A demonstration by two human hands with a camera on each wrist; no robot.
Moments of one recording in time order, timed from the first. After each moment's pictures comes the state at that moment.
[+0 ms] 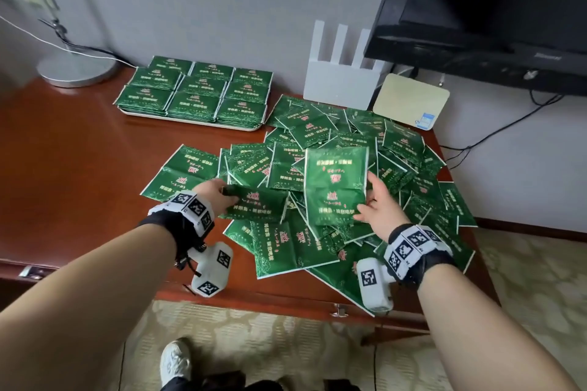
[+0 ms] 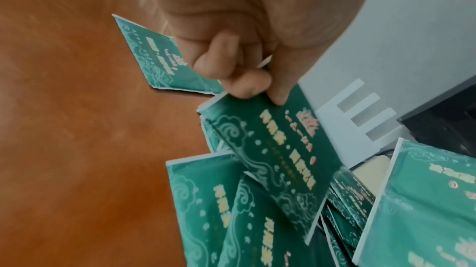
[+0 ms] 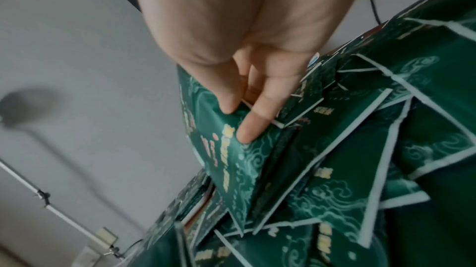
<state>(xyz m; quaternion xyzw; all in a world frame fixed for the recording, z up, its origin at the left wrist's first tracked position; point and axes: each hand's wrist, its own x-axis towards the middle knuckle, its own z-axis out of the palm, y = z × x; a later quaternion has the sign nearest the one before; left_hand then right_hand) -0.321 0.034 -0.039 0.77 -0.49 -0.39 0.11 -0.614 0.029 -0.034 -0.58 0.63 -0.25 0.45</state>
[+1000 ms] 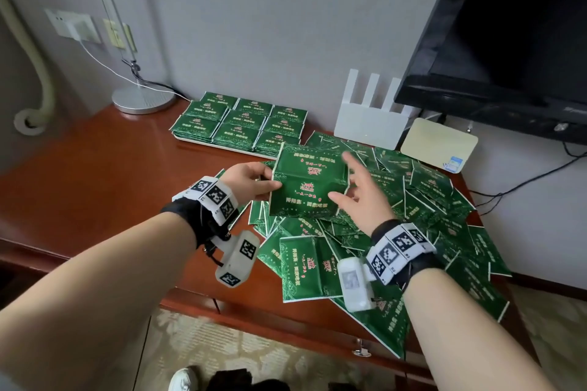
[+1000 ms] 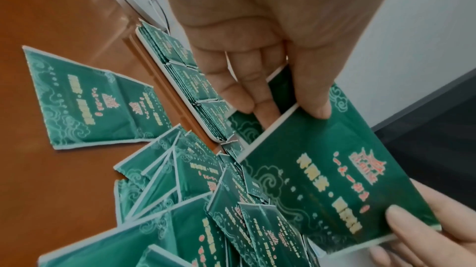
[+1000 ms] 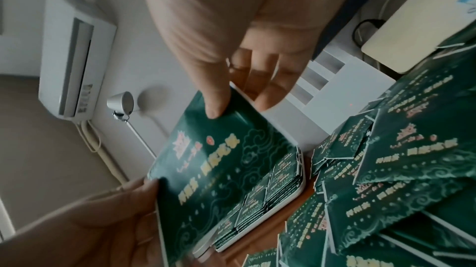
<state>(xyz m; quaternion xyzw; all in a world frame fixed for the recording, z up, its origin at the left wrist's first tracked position) -0.305 0.045 0.036 0.65 -0.51 -0.45 0.35 -0.528 0.023 0.026 -0.73 0.52 -0.30 0.34</state>
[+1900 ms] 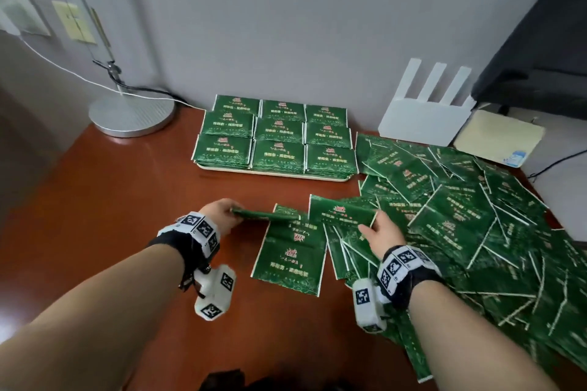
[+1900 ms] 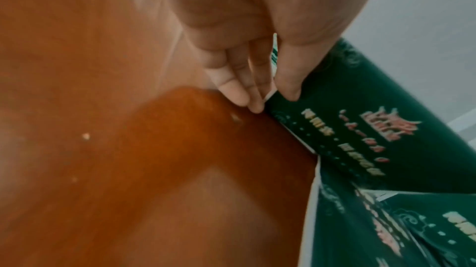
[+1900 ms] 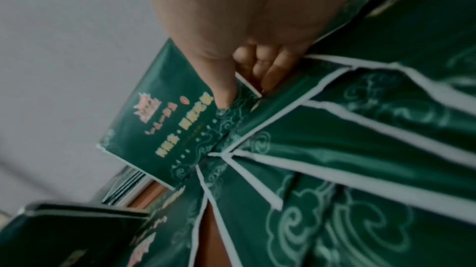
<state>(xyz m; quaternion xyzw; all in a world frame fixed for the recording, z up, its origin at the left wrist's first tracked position) -0.063 -0.078 -0.077 0.72 -0.54 -0.39 0.17 -0.366 -0.074 -0.082 -0.55 0.76 -0.15 0.31</state>
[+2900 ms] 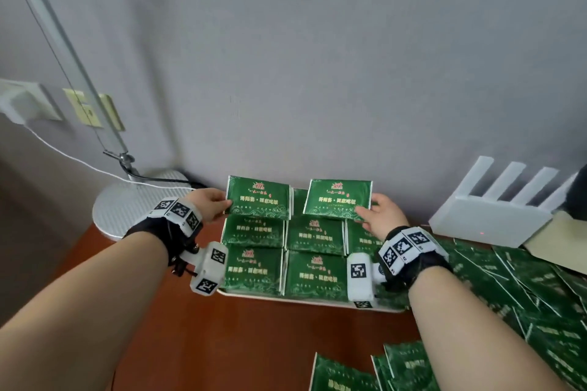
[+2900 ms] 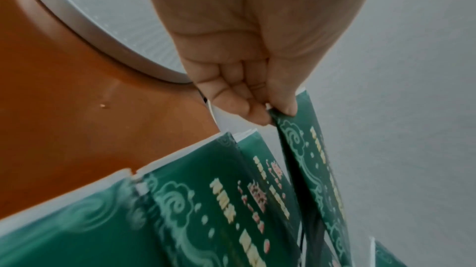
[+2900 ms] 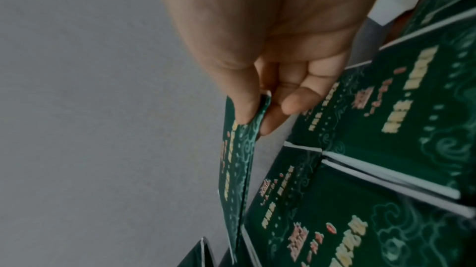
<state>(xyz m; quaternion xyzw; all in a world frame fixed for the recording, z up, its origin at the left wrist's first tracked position) 0.055 -0.318 -0.015 0.73 -0.52 -0.39 0.20 -0.255 -0.325 -0.005 -0.54 0.69 -0.28 0.39</state>
